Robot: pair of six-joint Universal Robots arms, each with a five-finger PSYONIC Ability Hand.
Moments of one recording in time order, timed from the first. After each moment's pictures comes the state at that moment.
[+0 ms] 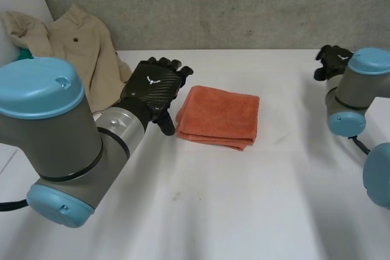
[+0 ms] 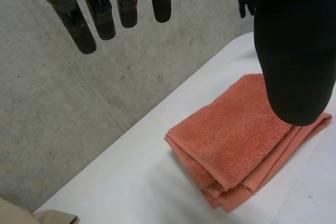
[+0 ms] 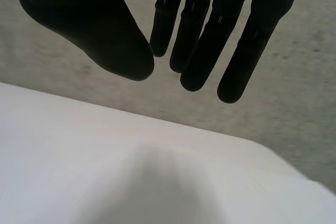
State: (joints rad) left arm 4.09 -1.91 -1.45 3.26 -1.56 3.45; right arm 1.74 -0.34 0.35 -0.03 1.69 3.19; left_hand 0.19 0.20 0.21 0.20 0.05; right_hand 0.68 0.92 1.19 1.20 1.02
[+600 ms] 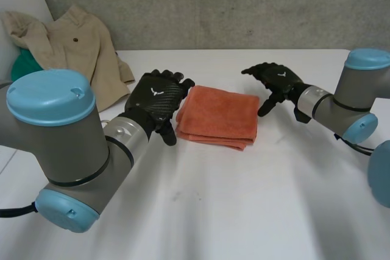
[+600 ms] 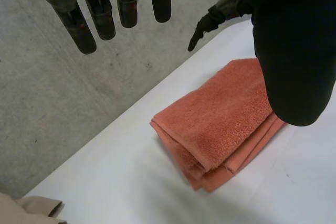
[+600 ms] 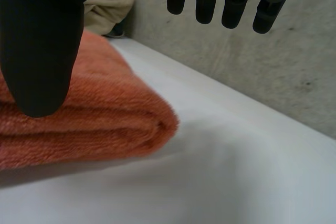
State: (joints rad) left arm 4.09 -1.95 -1.48 3.27 -1.56 3.45; right arm 1.77 -0.43 0.52 0.13 0.96 2.96; left_hand 0.19 0.20 0.21 0.20 0.05; right_hand 0.23 0.21 0.22 0.21 0.04
